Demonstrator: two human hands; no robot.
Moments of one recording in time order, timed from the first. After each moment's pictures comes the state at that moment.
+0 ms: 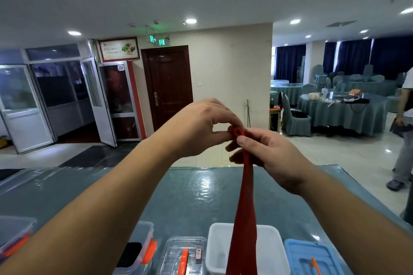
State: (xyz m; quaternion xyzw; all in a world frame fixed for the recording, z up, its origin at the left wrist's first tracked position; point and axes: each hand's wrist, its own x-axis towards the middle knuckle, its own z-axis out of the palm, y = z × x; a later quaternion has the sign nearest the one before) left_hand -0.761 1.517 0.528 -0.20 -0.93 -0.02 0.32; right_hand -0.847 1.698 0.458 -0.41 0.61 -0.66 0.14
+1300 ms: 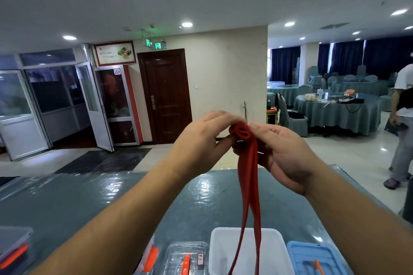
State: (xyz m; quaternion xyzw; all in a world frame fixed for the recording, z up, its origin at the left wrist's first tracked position) left_hand -0.768 1.517 0.489 -0.19 -0.88 -0.09 0.43; right_hand -0.840 1.700 0.470 -0.36 0.54 -0.74 0.17
